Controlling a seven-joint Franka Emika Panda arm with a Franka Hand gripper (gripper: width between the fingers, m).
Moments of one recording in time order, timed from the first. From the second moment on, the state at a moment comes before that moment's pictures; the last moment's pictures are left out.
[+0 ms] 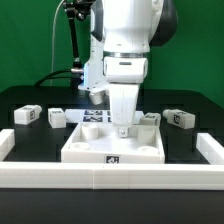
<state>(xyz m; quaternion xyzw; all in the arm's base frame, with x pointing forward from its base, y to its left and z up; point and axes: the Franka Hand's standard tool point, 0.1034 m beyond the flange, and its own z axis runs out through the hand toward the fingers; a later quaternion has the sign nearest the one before) 0.454 0.009 0.007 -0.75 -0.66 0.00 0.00</state>
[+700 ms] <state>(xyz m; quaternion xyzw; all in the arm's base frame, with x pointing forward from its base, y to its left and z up) 0.464 0.022 0.008 -0.73 -0.69 0.00 0.00</state>
